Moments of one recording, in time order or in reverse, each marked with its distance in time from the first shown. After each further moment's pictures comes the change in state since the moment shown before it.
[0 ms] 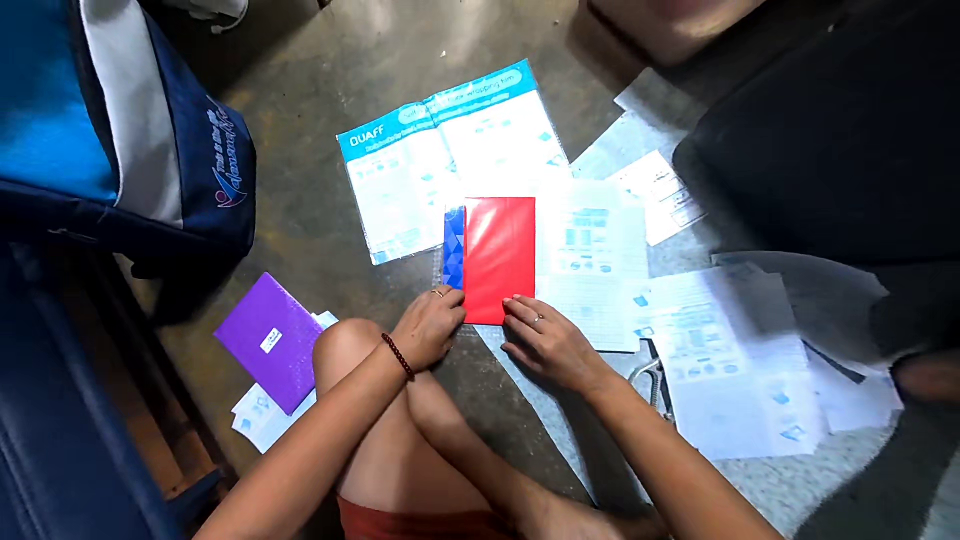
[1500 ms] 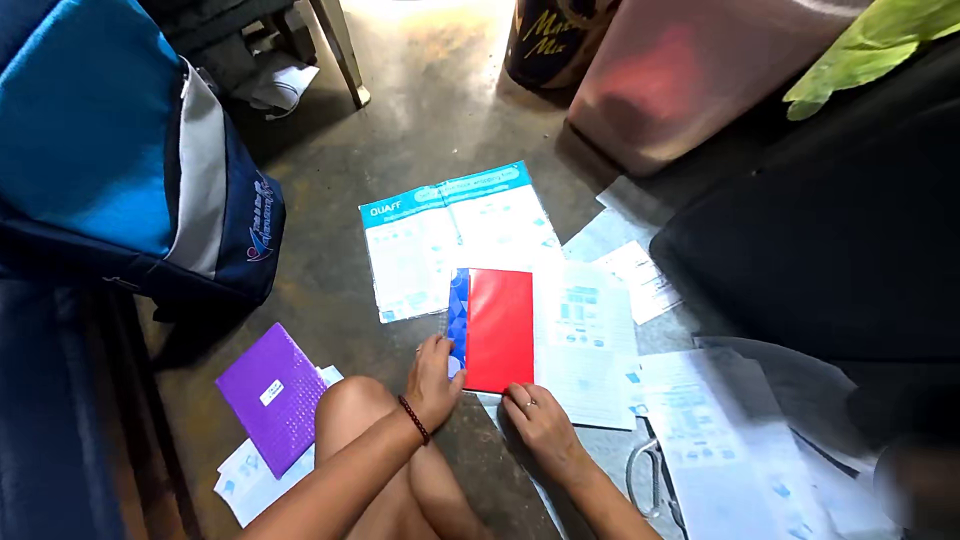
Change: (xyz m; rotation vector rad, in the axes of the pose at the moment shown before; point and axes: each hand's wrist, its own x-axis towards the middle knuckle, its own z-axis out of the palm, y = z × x) left_hand 0.007 0.023 -0.003 -0.361 0.310 -0.508; right_hand 0.003 -0.029 0.012 -0.244 0.187 0.001
